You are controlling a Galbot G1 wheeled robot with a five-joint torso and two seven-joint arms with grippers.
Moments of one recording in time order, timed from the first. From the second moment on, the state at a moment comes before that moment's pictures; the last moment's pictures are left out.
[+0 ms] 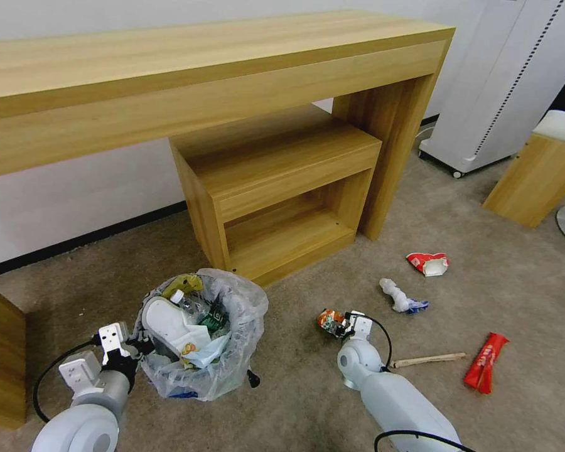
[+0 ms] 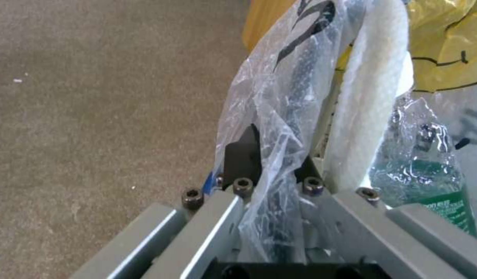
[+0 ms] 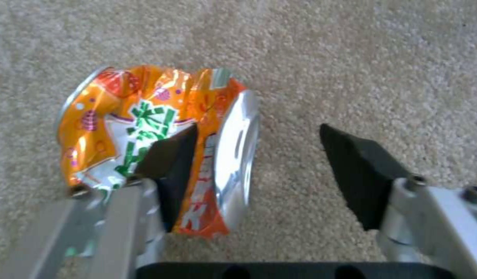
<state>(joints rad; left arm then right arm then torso) 1.64 -1.15 -0.65 -2.16 -0.80 0.36 -0.36 -0.86 1.30 -0.06 1.14 0.85 -0.18 0.60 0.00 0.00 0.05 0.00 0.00</state>
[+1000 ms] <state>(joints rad) 1.64 -1.15 -0.64 -2.15 -0.80 0.35 -0.35 -0.96 1.06 0.00 1.45 0.80 0.08 0.43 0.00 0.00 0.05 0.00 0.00</state>
